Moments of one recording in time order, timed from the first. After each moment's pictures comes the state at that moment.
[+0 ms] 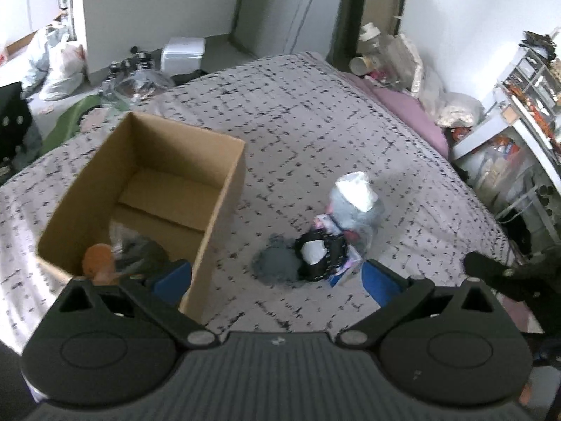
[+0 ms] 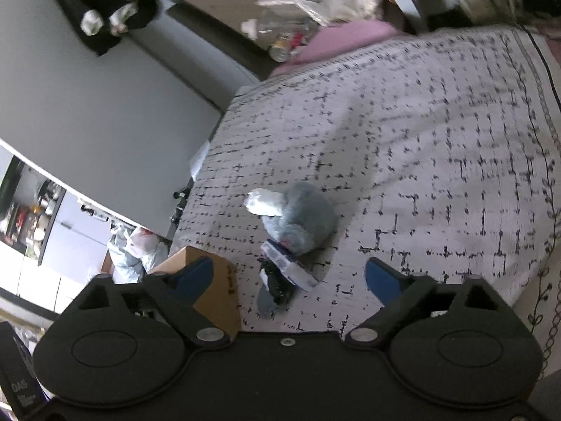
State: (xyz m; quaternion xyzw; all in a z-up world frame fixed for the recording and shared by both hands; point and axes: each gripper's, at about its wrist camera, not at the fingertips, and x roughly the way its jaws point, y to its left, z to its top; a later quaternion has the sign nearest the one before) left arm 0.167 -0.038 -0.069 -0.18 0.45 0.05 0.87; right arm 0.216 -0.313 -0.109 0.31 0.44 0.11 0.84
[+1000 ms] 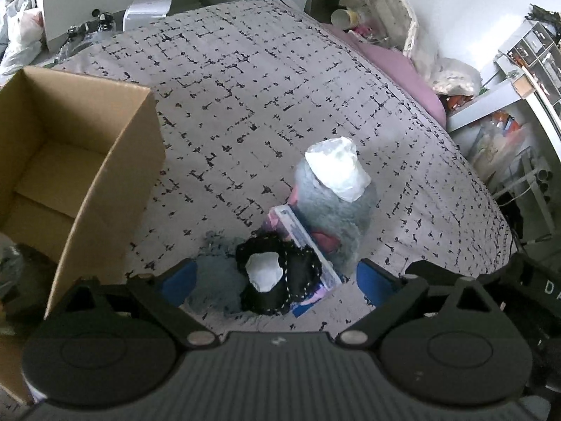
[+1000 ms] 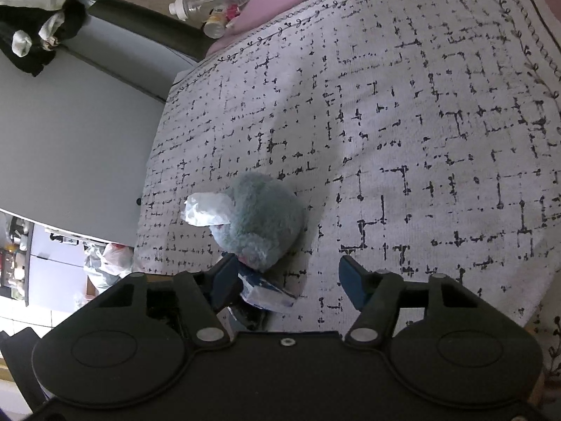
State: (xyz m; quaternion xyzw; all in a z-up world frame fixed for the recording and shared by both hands) left arm 0.248 -0.069 -0.148 -0.21 0.50 0.01 0.84; right arm 0.270 -0.304 -0.165 0.35 0.50 0.05 0.79
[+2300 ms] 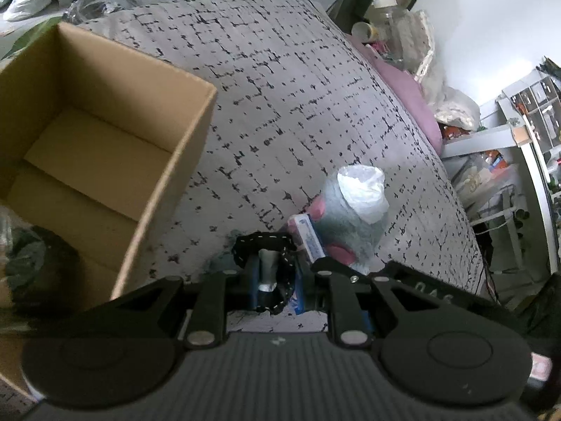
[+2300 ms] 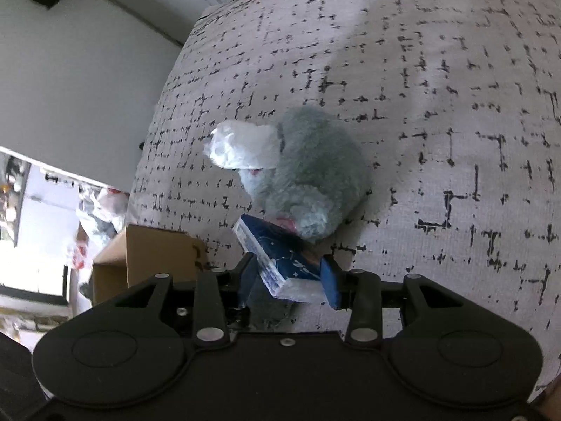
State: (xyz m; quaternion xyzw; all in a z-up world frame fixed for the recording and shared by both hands) left arm 0.238 -0.013 -0.146 -0.30 0.50 0.00 0.81; right arm 0.296 -0.228 -0.189 0.27 0.55 0.12 0.78
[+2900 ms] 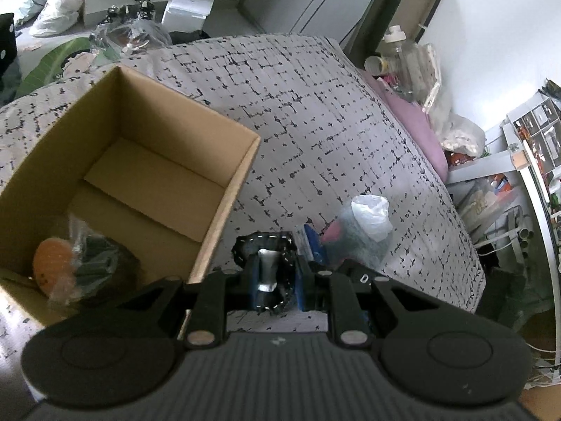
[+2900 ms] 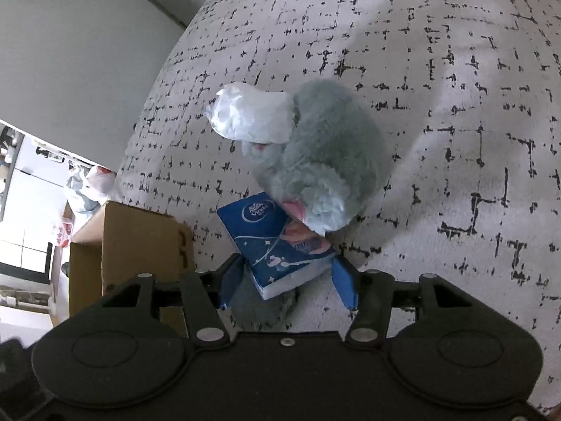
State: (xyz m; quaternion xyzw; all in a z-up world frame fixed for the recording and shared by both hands) left arm 0.207 0.010 -0.108 -0.29 0.47 0.04 0.83; right arm 0.303 -0.210 -0.206 0.23 0.55 0.12 0.80
